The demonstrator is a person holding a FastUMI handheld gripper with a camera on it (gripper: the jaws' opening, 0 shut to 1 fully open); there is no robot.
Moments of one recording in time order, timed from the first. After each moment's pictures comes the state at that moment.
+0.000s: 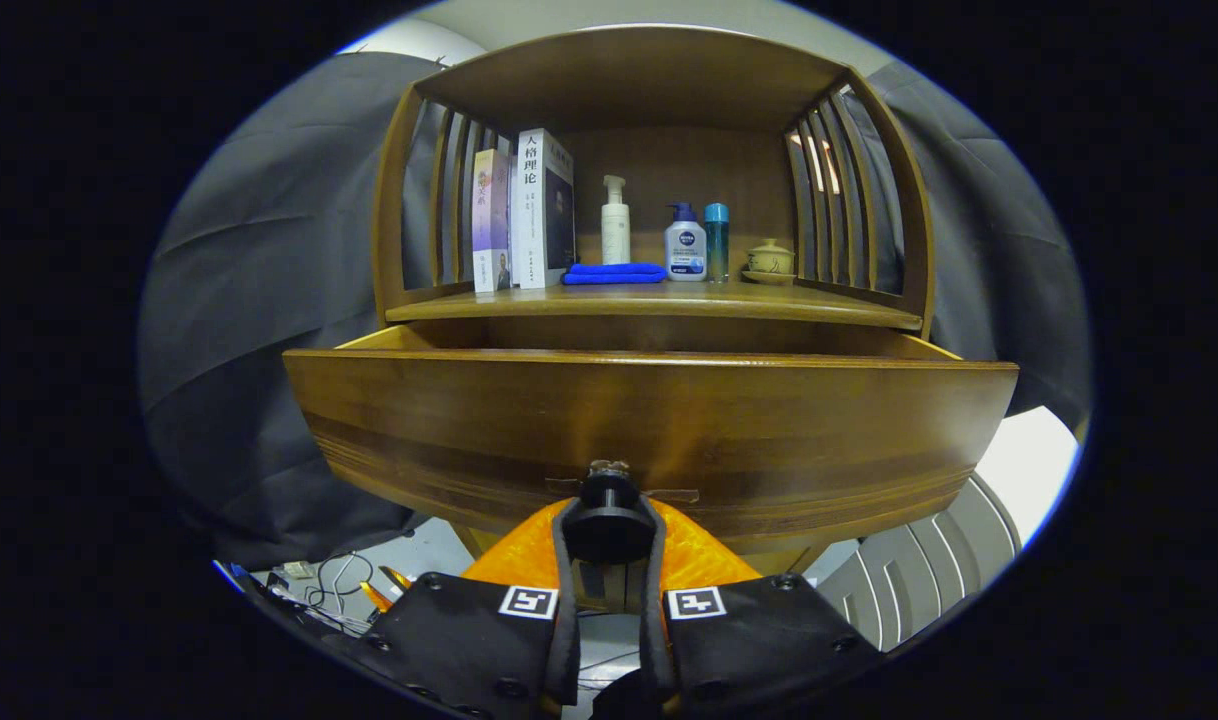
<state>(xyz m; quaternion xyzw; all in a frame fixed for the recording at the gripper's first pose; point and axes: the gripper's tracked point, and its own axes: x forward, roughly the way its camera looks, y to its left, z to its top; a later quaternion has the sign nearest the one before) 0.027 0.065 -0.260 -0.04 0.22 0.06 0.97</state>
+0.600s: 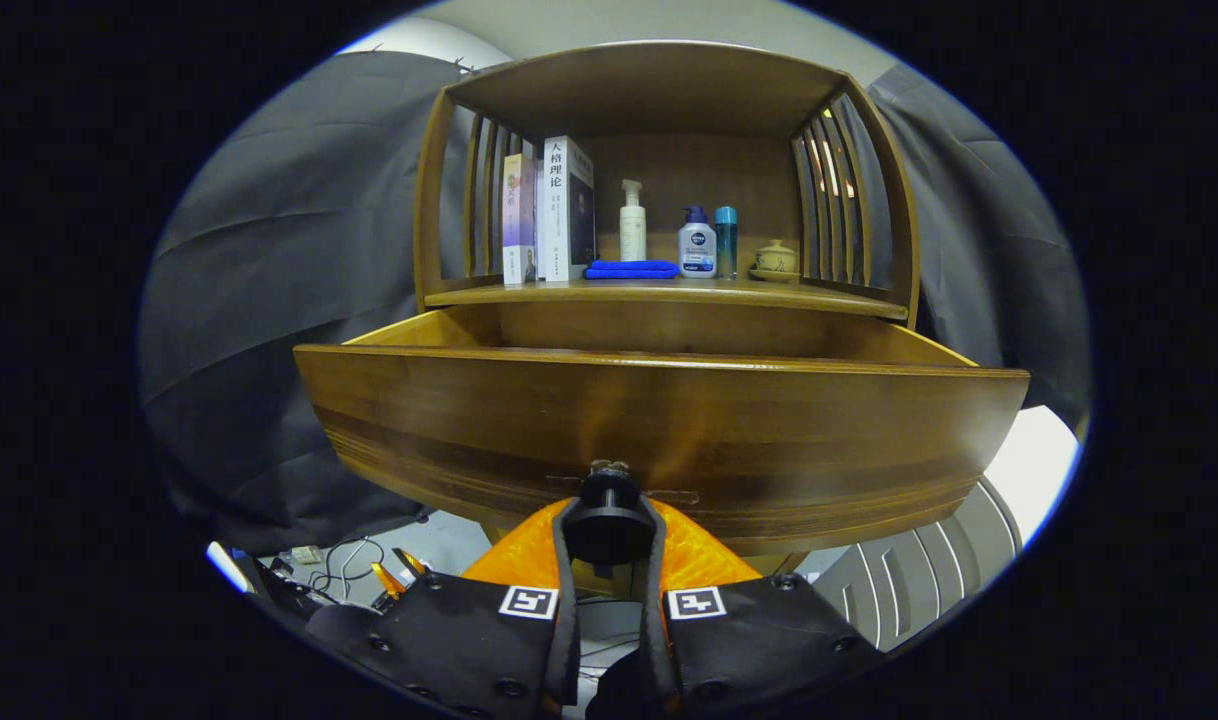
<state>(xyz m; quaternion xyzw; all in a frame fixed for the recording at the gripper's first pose) -0.021 0.063 -0.261 -0.05 0.22 0.09 0.97</state>
